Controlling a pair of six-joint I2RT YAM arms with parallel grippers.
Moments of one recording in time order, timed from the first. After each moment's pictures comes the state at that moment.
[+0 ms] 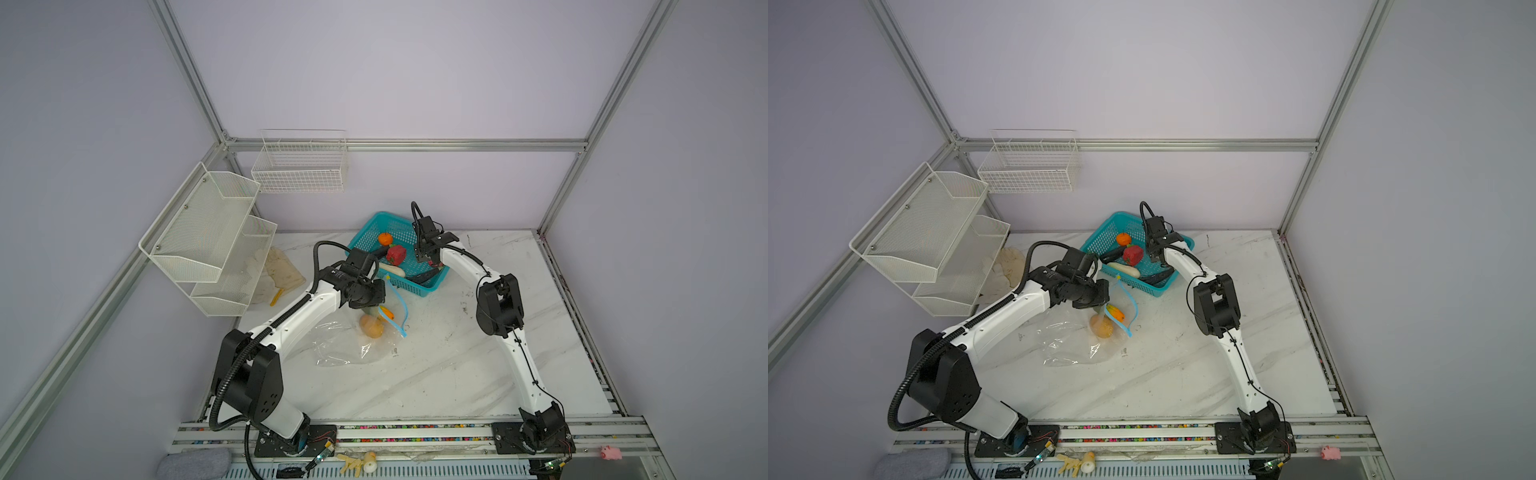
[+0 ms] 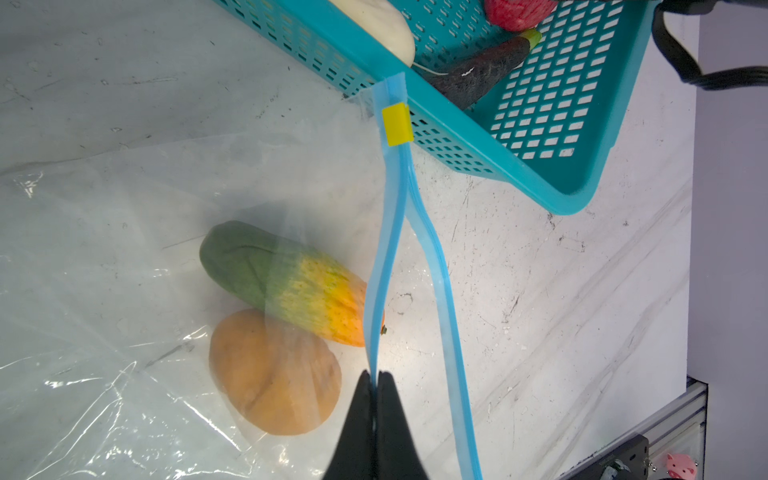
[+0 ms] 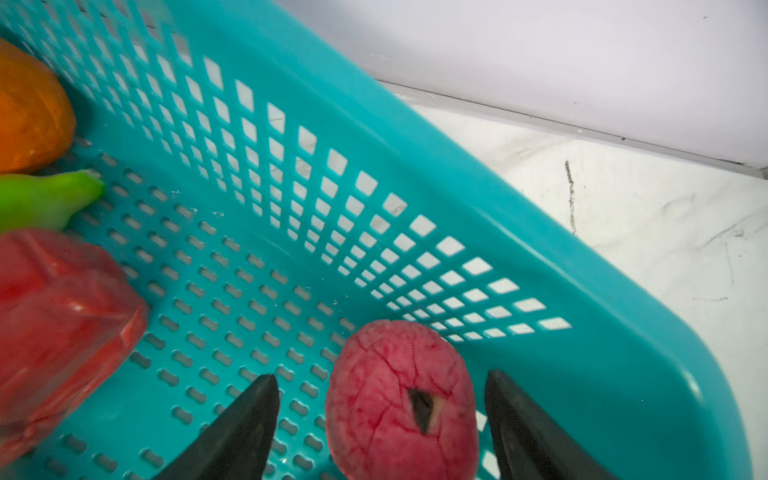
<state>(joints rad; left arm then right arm) -0.48 1.56 1.28 -0.73 0.15 -0.54 0.48 2.52 2.32 -0.73 0.45 0.20</state>
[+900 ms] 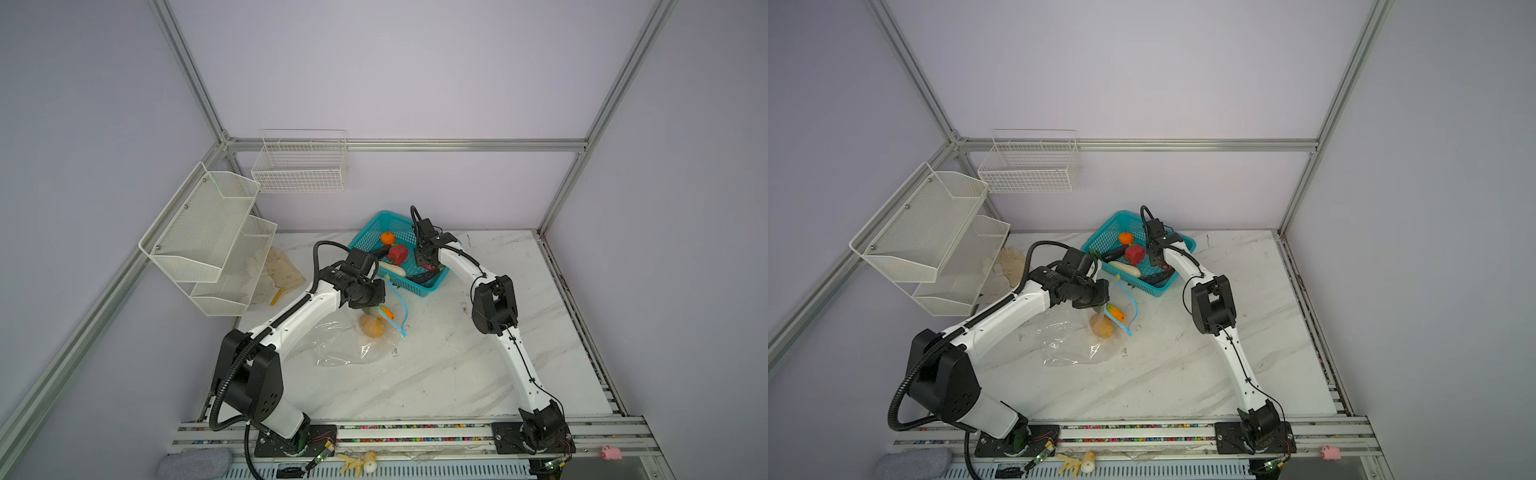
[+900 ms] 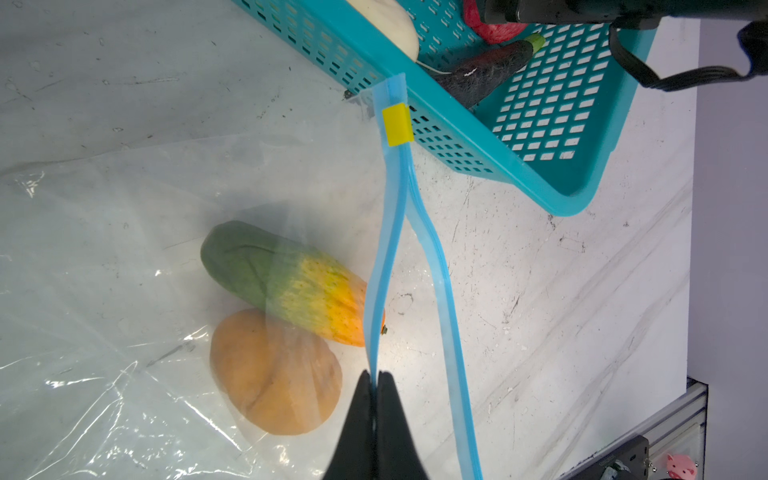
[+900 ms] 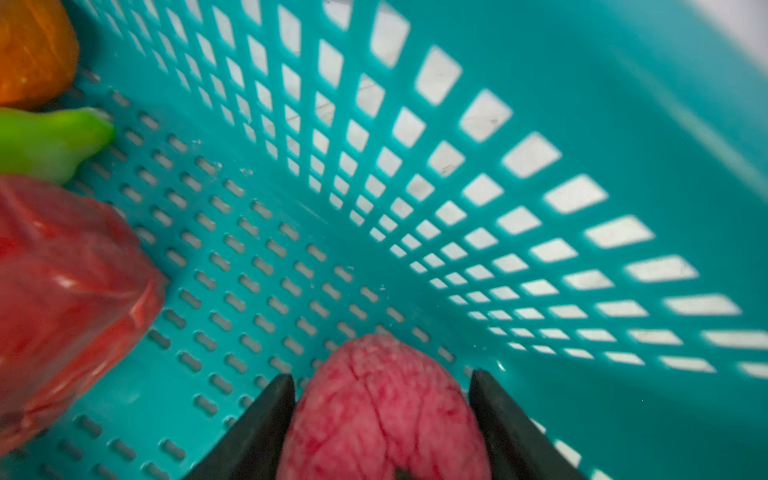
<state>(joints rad) -0.47 1.56 1.28 -0.73 0.15 -0.54 0.48 2.62 2.44 -0.84 0.30 0.25</state>
